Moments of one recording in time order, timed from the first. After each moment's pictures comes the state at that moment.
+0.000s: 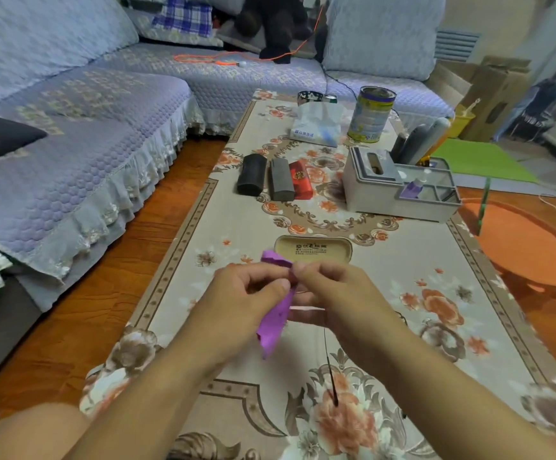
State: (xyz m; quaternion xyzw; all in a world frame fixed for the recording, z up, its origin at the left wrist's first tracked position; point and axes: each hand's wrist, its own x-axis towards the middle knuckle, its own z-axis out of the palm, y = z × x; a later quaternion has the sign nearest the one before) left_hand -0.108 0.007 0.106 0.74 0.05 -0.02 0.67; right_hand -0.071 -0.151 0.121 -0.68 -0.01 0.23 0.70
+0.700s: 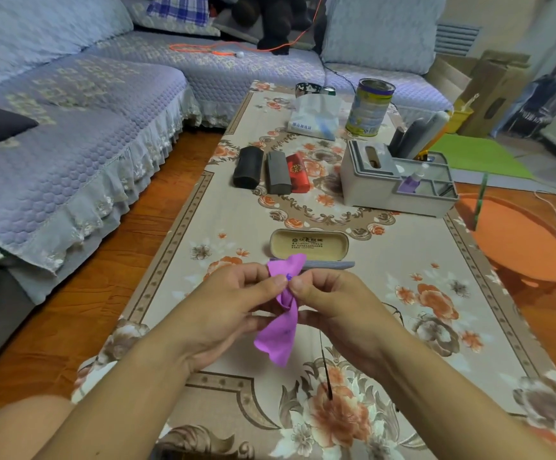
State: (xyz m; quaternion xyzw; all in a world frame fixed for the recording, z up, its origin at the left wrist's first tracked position) left_hand -0.104 0.011 0.103 0.58 0.07 -0.16 0.79; right_hand -0.071 -0.163 0.101 -0.63 -0.07 0.27 0.72
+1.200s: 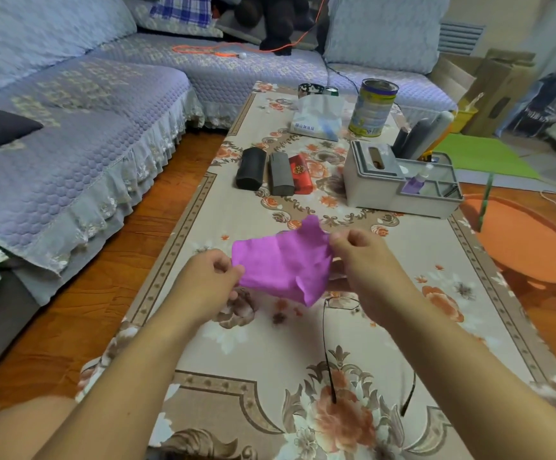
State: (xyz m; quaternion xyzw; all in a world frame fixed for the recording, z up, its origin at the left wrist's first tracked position) left_hand -0.063 0.048 0.059 0.83 0.21 0.00 0.52; right_hand -0.019 -0.166 0.116 -0.74 0.05 0.13 0.66
